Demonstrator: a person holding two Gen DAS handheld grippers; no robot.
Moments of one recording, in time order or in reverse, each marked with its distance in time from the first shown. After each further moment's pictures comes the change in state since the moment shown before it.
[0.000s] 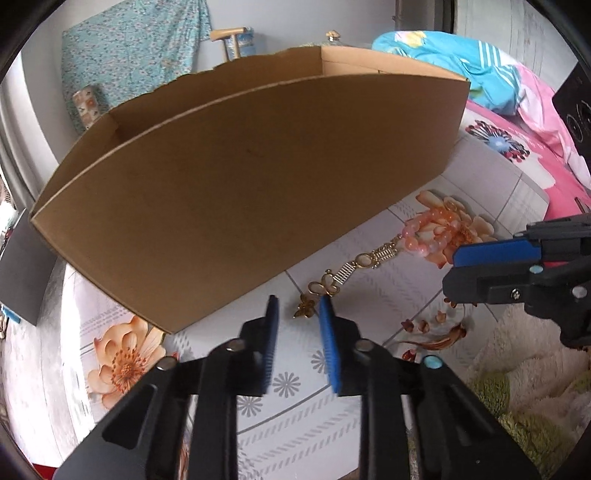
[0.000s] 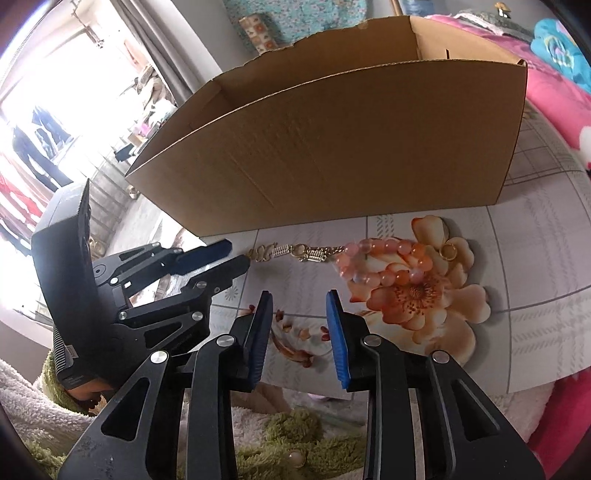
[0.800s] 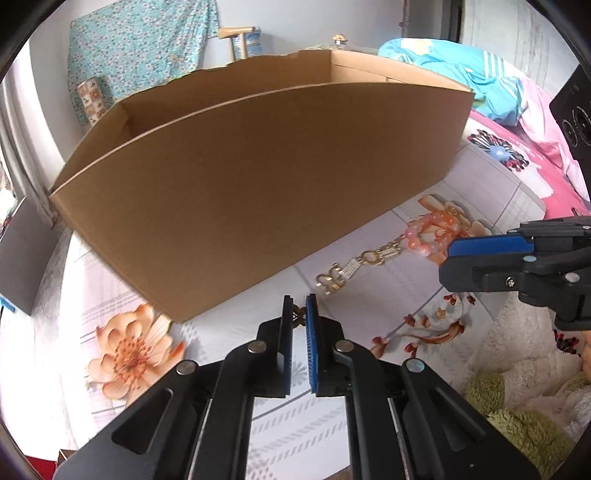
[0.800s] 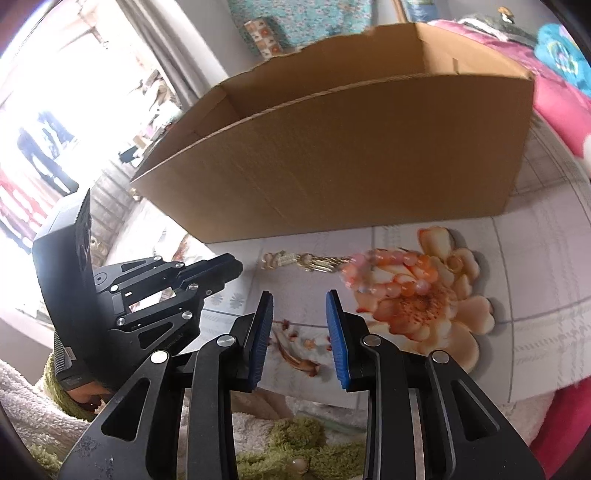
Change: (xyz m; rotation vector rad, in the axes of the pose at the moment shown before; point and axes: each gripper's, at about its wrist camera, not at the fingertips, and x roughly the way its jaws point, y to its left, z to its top) left arm -0.009 0.015 -0.012 -0.054 -0.013 -0.009; right arm -0.003 0.005 0.000 -0.032 -0.016 0.022
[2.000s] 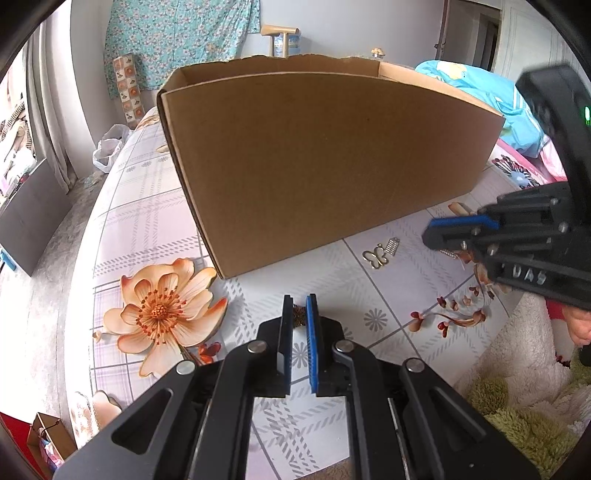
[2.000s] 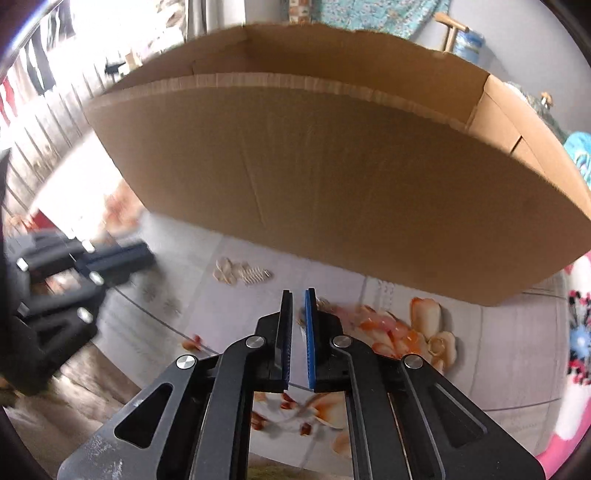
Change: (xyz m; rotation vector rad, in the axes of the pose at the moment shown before) left arm -0.012 0.029 -0.030 -0.135 -0.026 0.025; right arm 0.045 0.024 0.029 -0.305 0.089 -0.261
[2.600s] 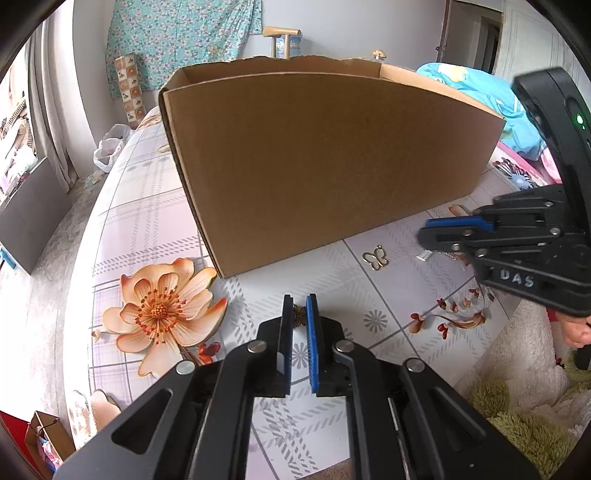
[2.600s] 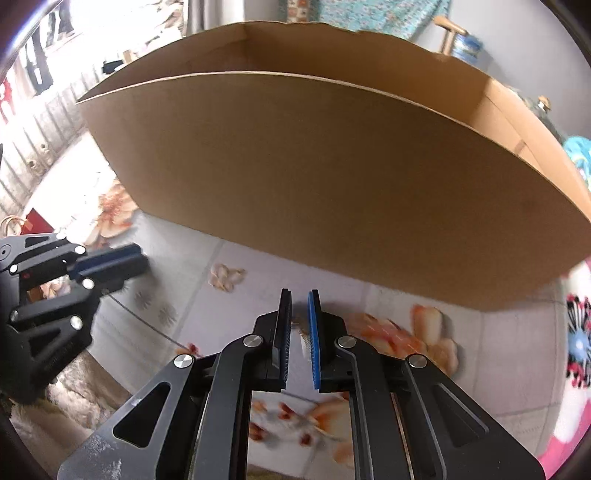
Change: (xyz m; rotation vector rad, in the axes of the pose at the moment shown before) left arm -0.001 -0.001 0.001 -0.008 -0.005 0.000; right arm 0.004 -0.005 -0.009 -0.008 0.011 -0.056
